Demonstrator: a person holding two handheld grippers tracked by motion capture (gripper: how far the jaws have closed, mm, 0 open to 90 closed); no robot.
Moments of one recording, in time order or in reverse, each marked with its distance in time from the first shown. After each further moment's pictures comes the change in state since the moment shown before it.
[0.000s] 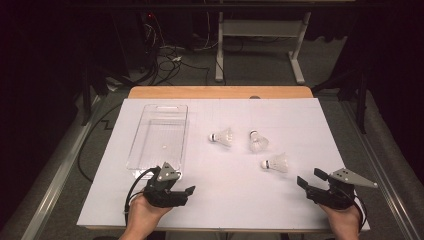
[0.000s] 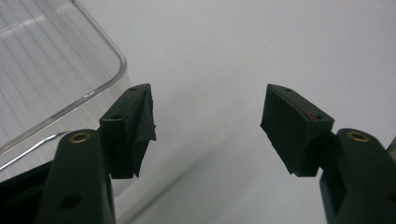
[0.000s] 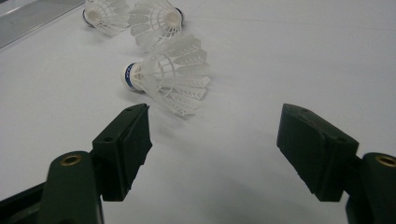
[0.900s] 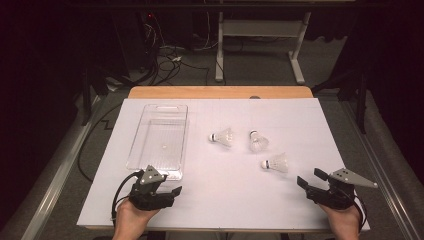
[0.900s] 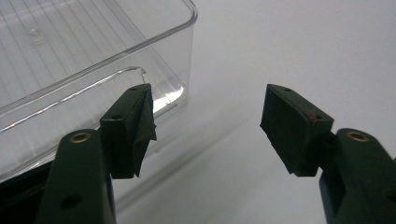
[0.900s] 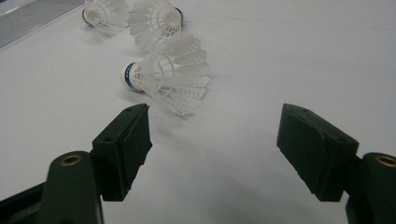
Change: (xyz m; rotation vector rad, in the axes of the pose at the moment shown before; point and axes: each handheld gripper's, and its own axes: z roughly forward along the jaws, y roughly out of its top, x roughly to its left) left arm 0.020 -0.025 -0.016 -0.028 0.041 -0.080; right arm 0.000 0.000 0.000 0.002 -0.001 0.000
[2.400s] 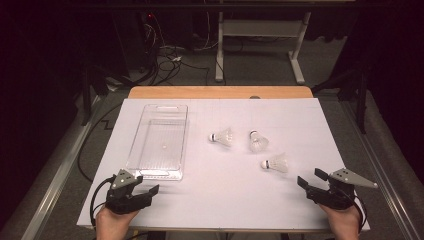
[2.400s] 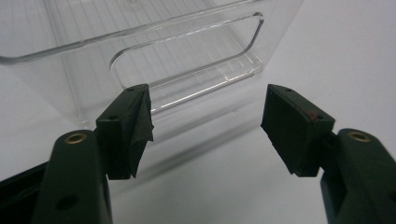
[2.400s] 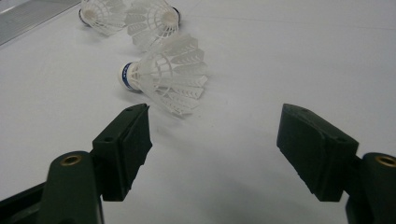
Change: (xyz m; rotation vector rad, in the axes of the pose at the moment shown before) left arm 0.036 -0.036 -0.022 -0.054 0.094 -0.119; right arm 0.000 0.000 0.000 0.001 -0.011 -0.001
